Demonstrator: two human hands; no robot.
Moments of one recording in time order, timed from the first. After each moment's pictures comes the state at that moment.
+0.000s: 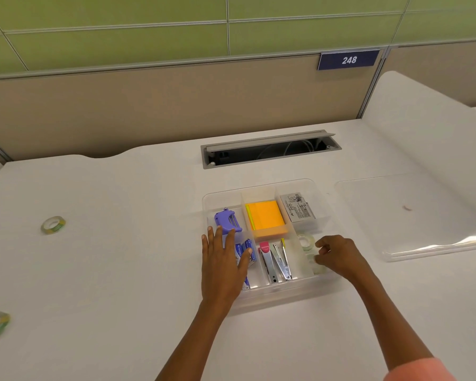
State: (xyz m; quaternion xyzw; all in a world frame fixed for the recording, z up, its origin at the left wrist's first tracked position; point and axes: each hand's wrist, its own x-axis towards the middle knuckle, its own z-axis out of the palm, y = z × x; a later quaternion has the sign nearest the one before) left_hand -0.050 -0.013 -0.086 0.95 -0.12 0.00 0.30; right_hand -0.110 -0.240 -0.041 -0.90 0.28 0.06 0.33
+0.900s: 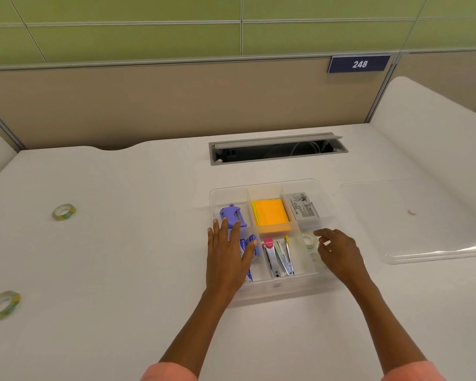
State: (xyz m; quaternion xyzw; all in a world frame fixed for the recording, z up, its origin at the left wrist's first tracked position) left_hand -0.054 -0.011 -0.075 0.93 -0.13 0.01 0.35; right_hand -0.117 -0.226 -0.044 -0.93 0.22 -0.06 0.28
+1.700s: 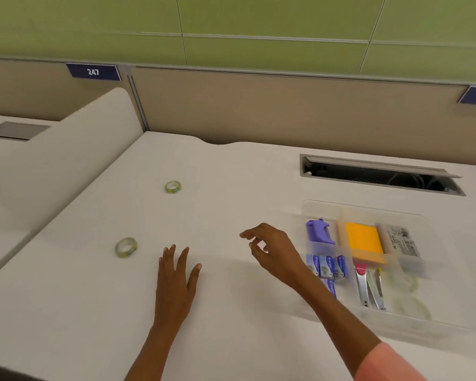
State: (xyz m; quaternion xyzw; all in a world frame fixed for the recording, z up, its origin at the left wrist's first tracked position) left_hand -0.102 0.240 -0.108 0.94 0.10 0.13 0.29; right_hand -0.048 0.026 -0.019 -0.90 -0.19 0.00 0.39
